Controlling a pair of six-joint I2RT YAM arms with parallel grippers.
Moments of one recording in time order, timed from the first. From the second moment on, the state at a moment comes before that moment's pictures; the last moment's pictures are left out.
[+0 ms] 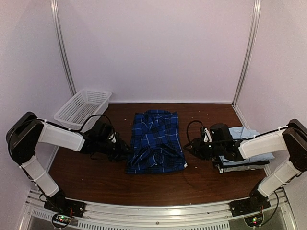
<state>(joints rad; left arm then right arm) -0.62 1.63 0.69 0.13 0.41 -1.09 0.62 1.49 0.55 0.33 -0.29 0.99</state>
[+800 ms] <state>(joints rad) -0.63 1.70 0.76 0.10 0.45 -1.02 0.72 1.45 0.45 0.34 -0.32 0.88</state>
